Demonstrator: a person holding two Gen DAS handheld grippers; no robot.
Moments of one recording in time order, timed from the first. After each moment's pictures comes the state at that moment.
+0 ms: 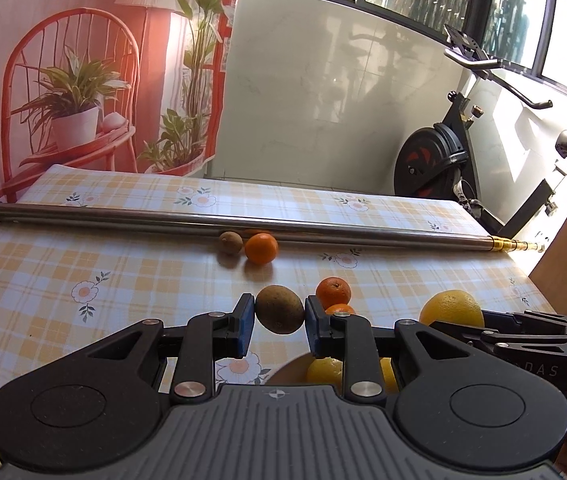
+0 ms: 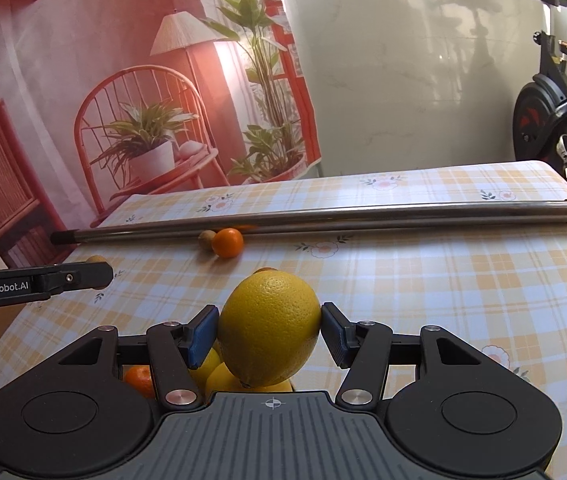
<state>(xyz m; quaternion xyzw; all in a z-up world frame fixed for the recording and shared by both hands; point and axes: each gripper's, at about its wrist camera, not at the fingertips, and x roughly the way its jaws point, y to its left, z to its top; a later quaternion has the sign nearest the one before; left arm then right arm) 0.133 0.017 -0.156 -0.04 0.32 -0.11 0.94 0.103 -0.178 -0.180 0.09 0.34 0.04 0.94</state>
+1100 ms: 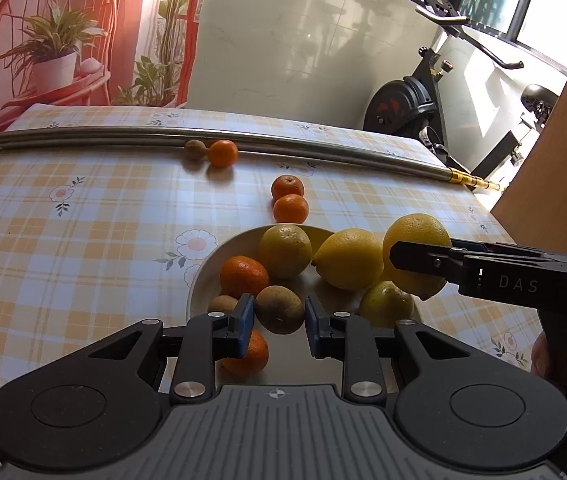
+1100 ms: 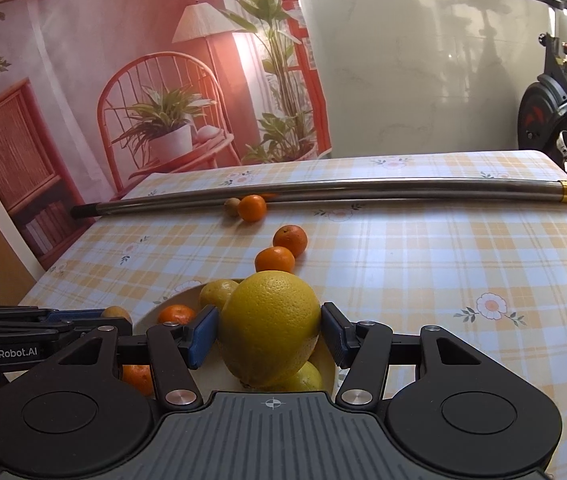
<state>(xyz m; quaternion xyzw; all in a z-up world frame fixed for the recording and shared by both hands) 0.073 0.013 -0.190 -0.05 0.39 -0.15 0.91 0.053 -0.155 -0.183 0.08 0.34 0.05 0.93</state>
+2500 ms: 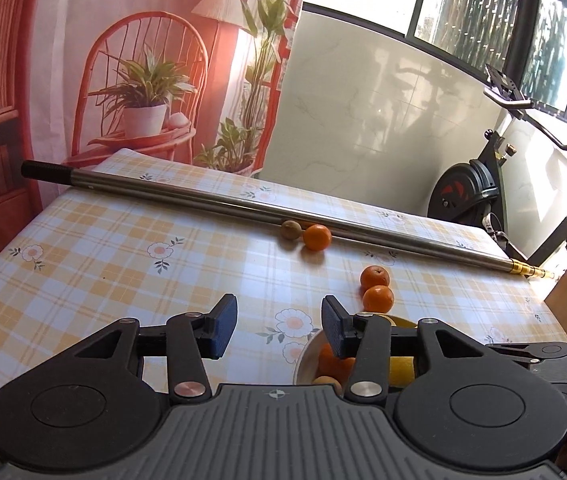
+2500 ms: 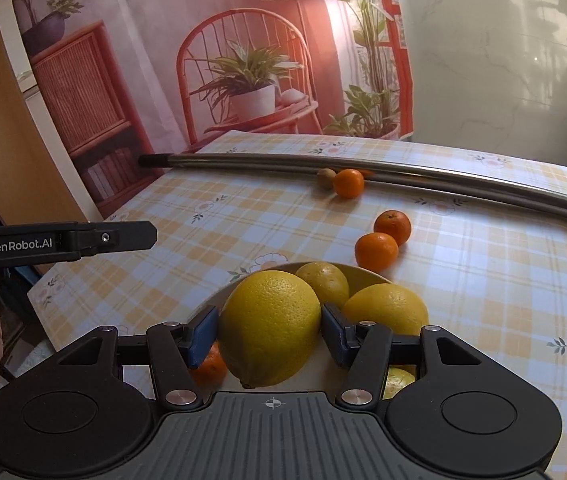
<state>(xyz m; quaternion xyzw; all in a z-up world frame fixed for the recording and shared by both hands) 0.068 0.058 -0.162 -0.08 0.29 -0.03 0.95 0.082 -0.102 -0.193 0.03 0.39 0.17 0.91</state>
